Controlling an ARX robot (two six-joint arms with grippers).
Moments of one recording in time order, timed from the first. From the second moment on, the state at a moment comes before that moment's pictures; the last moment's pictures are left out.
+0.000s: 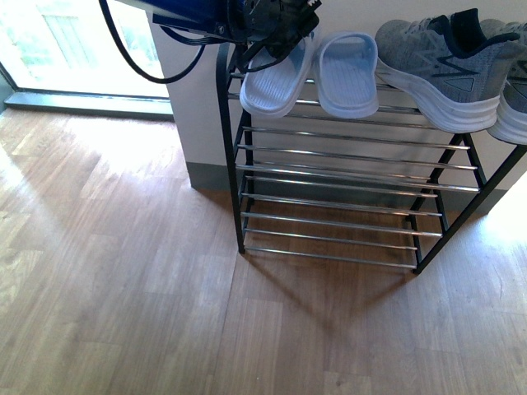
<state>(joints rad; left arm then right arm) -0.41 2.89 2.47 0.08 0.12 -0.89 0.00 0.01 0.02 0.00 0.00 0.00</state>
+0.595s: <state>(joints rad) -0.41 2.79 2.31 0.09 0.02 -0.86 0.00 0.01 0.02 0.00 0.00 0.00</state>
